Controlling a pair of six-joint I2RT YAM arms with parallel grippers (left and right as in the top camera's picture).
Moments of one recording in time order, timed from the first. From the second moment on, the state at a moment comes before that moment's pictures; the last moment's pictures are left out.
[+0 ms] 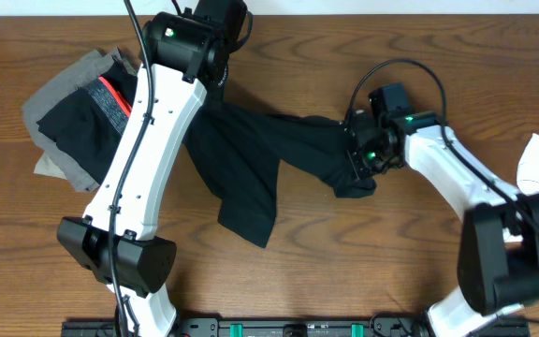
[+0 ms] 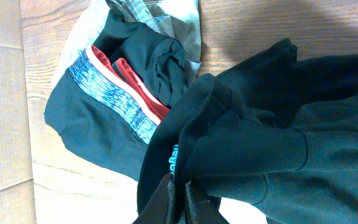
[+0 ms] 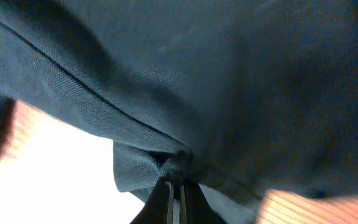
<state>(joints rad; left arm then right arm) -0.36 1.91 2.15 -1.56 -0.48 -0.23 0.24 1.75 1.16 -0.74 -0.25 -0.07</state>
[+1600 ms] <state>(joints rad) -0.55 2.01 1.89 -1.07 0.36 0.01 0.00 1.24 1.54 -1.02 0.09 0.15</state>
